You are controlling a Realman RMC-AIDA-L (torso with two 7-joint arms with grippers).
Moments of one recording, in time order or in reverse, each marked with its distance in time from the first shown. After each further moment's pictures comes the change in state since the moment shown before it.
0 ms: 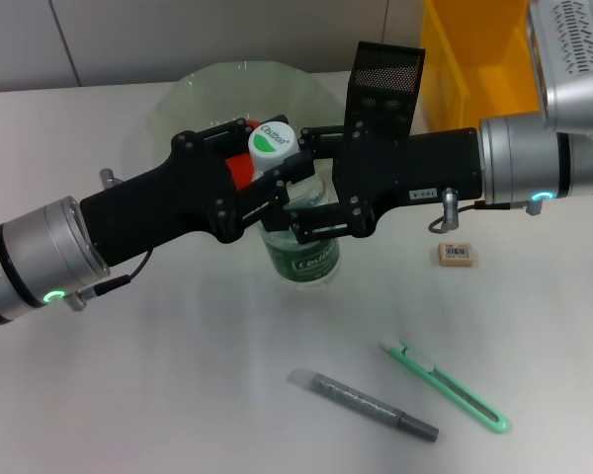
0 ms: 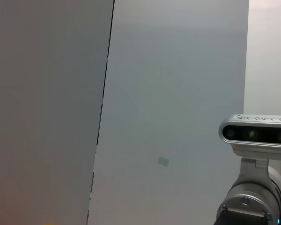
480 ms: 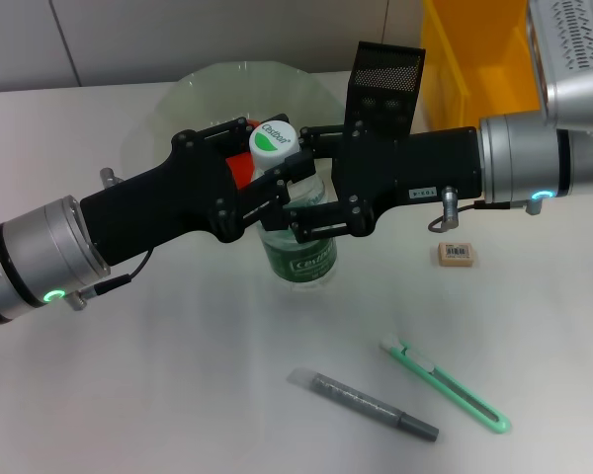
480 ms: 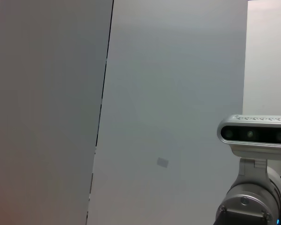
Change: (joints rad) left arm -0.001 0.000 0.000 0.000 -0.001 0.003 0.000; right arm 0.001 0.001 0.000 -0.004 0.000 -0.003 0.014
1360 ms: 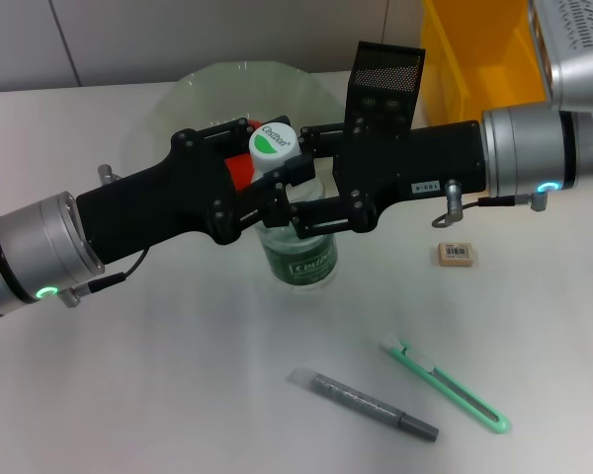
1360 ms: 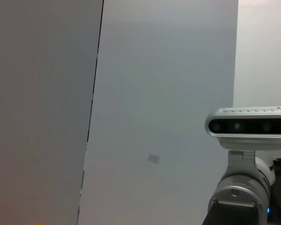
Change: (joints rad) left arm 0.012 0.004 0.031 0.055 0.003 0.008 -0.043; right arm -0.001 -0.005 -0.009 -0.041 -0.008 -0.018 0.088
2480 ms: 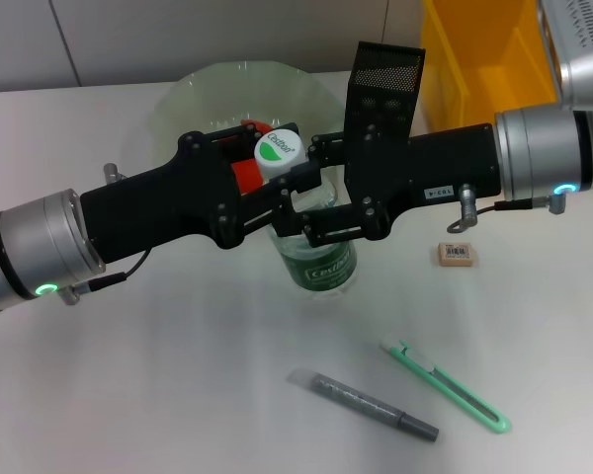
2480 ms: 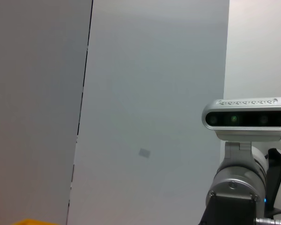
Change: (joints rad) left arm 0.002 0.003 0.040 0.040 -0.001 -0.002 -0.041; right arm -0.054 0.000 -0.042 -0.125 -0.026 -0.009 0.097
